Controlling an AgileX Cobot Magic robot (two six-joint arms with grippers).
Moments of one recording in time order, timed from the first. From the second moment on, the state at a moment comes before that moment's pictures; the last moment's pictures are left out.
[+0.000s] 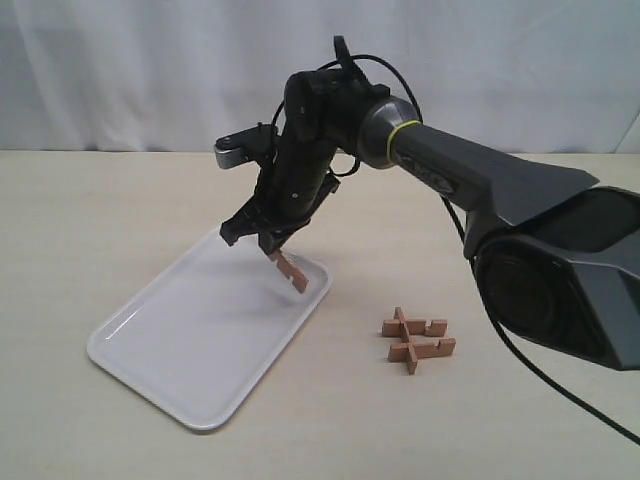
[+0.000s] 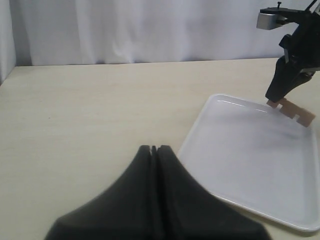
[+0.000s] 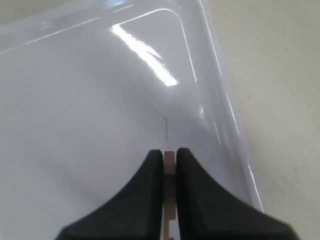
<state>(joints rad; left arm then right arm) -0.01 0.00 0.00 0.05 0.34 -0.05 0.52 2.51 -2.32 0.14 1.17 -0.19</state>
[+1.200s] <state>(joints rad) -0.01 0.00 0.00 0.05 0.34 -0.05 0.53 2.56 -2.32 0.11 1.13 -0.17</state>
